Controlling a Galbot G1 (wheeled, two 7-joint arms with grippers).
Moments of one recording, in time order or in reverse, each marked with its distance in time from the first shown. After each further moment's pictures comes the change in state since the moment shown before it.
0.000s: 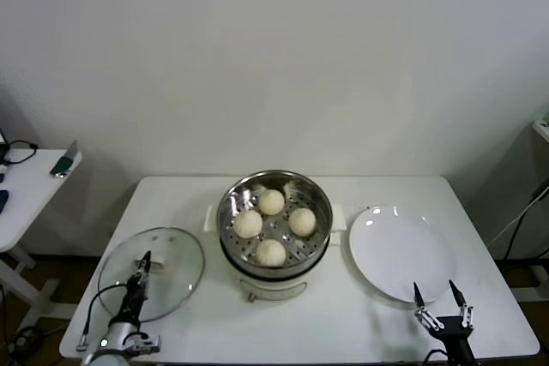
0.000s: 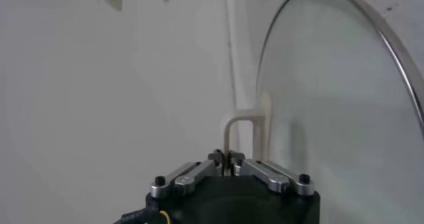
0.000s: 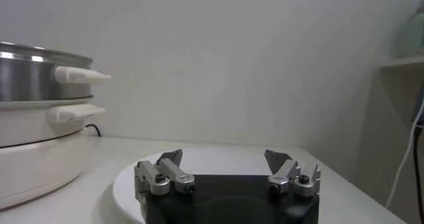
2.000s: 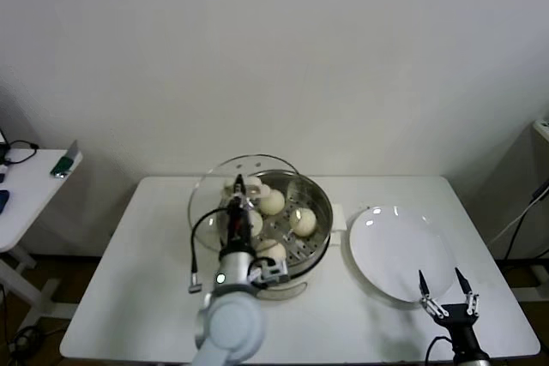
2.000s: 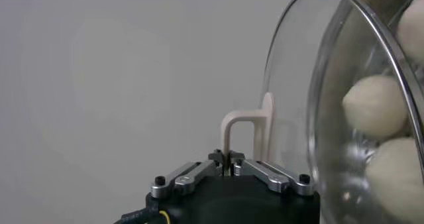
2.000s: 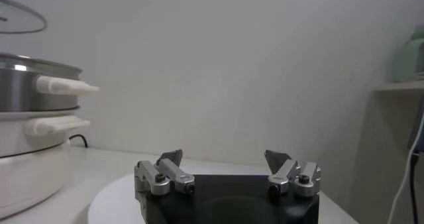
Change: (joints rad) left arm -0.269 -0.203 0.622 -0.540 0.249 0.649 0.562; right arm 0.047 -0.014 0.019 -0.015 -0.026 0.022 0.012
